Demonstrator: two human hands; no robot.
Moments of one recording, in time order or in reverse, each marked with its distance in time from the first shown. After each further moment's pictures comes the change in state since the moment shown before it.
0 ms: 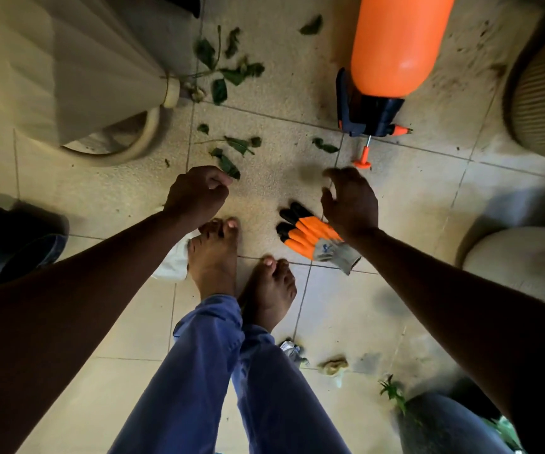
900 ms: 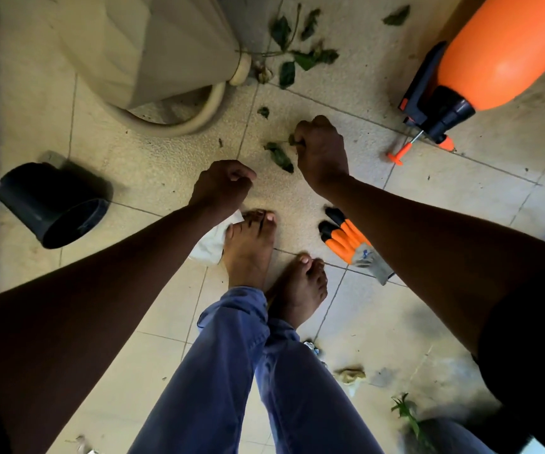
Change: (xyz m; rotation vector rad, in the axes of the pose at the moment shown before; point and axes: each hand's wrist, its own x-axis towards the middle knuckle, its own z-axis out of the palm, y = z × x) left_hand -0.012 -0.049 -0.018 -0.291 -0.003 -0.177; right_hand 0.083 -0.133 0.055 0.038 -0.075 -0.214
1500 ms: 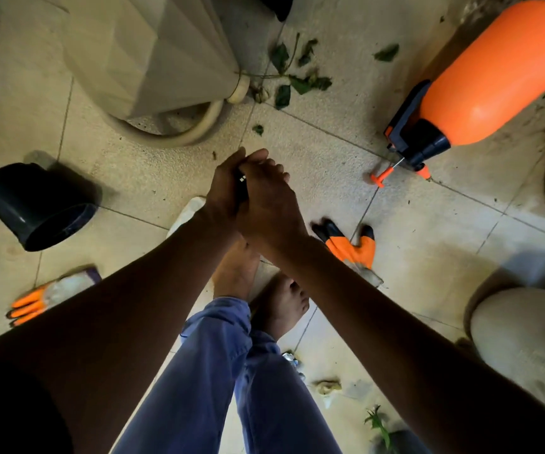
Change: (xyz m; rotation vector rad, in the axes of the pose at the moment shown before) left_hand 0.003 0.045 0.028 -1.387 -0.206 -0.301; right_hand -0.065 -0.113 -0.055 0.247 -0.175 -0.048
